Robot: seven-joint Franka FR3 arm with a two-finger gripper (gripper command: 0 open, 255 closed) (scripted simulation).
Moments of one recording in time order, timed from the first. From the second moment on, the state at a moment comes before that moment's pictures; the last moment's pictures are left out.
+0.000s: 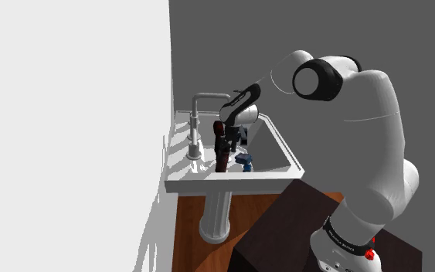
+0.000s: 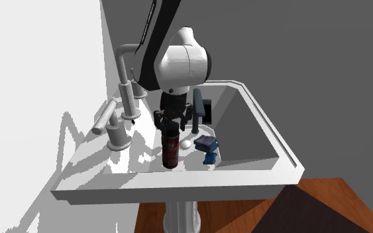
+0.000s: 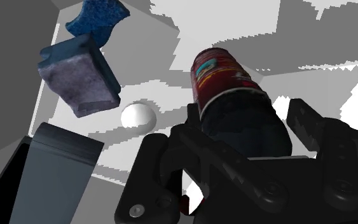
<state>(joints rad) -0.17 0.60 -0.06 -1.90 0.19 2.49 -0.19</state>
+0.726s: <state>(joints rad) -0.16 0.55 -0.07 -1.91 0.18 2.43 -0.18</state>
